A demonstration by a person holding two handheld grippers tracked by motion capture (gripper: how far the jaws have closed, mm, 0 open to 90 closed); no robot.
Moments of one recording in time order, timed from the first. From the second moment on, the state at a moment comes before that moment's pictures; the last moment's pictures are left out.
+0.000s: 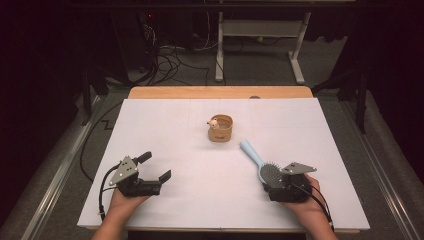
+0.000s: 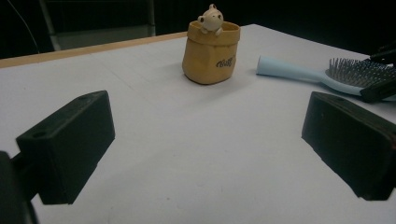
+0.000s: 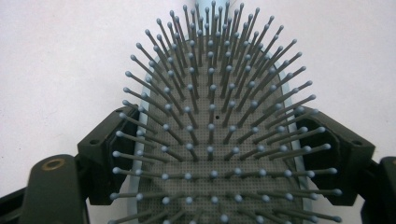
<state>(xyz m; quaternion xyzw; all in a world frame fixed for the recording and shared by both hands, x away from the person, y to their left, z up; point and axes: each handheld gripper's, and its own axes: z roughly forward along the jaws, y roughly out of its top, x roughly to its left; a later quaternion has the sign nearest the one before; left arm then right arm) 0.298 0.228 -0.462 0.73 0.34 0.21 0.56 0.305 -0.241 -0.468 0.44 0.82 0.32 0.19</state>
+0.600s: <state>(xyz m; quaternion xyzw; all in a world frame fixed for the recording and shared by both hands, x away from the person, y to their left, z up) 0.299 0.228 -0.463 0.73 0.34 0.20 0.56 0.307 -0.245 -0.465 0.45 0.81 0.33 0.17</state>
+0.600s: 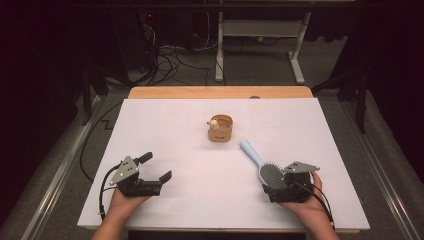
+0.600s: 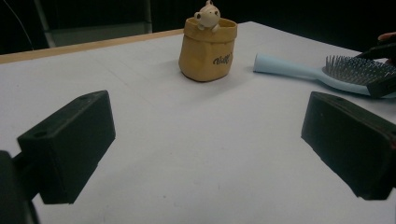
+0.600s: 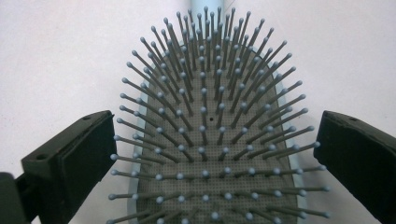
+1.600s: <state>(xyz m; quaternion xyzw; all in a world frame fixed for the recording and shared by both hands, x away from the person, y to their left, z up) 0.301 0.228 -0.464 0.72 0.33 0.21 0.57 0.329 -0.227 -0.441 0.44 0.87 0.20 0.12</state>
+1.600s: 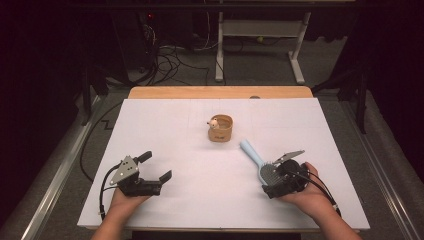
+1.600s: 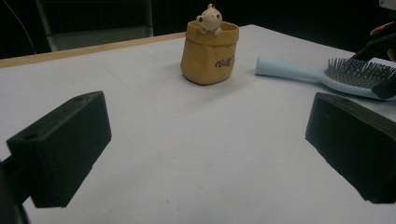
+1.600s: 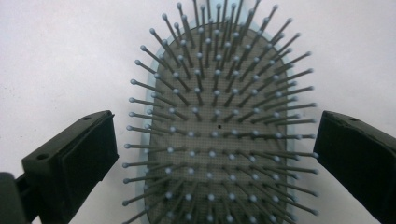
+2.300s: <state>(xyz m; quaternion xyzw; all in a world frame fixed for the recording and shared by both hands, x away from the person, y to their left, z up) 0.300 0.229 -0.464 0.72 0.34 0.21 0.57 0.341 -0.216 -0.443 0.43 0.88 0.15 0.10</state>
